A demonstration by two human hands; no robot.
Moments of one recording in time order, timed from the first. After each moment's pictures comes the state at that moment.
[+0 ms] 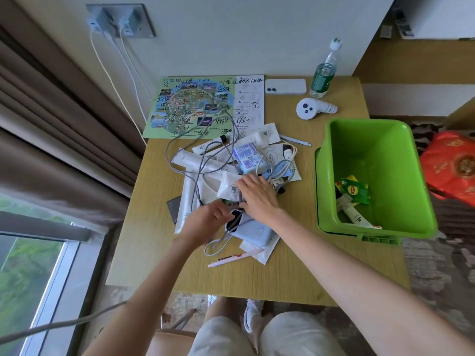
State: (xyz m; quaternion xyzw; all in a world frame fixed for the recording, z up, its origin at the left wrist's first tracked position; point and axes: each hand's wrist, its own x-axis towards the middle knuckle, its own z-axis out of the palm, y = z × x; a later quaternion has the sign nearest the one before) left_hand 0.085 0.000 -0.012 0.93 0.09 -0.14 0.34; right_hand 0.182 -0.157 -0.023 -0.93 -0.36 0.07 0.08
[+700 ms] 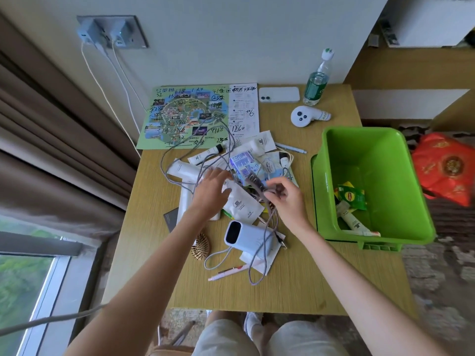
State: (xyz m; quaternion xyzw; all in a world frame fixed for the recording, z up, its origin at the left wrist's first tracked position) left_hand 0.178 0.002 -0.007 0.97 0.01 -0.04 0.22; right_hand 0.182 -0.209 -0.002 -0.81 -0.03 0.07 0.59
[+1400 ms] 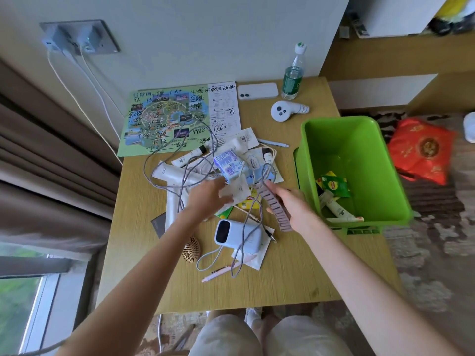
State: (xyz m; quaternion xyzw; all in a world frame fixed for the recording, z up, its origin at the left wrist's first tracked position) left_hand 0.180 -0.020 0.003 0.97 -0.01 -0.12 0.20; right_hand 0.179 -0.241 0.014 -0.63 0.26 0.27 0.68
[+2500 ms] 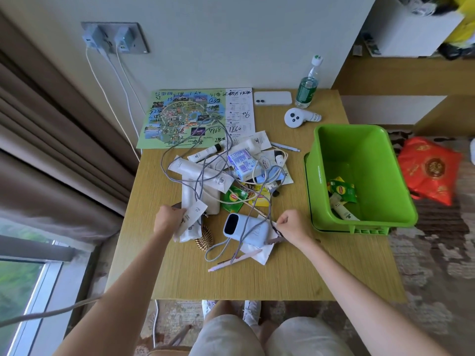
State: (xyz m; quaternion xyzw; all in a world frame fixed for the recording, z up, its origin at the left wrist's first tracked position) left_hand 0.102 0.083 -0.054 0.80 0.41 -0.12 0.42; right_hand 0.127 -0.230 -0.013 -0.92 0.07 0.23 0.30
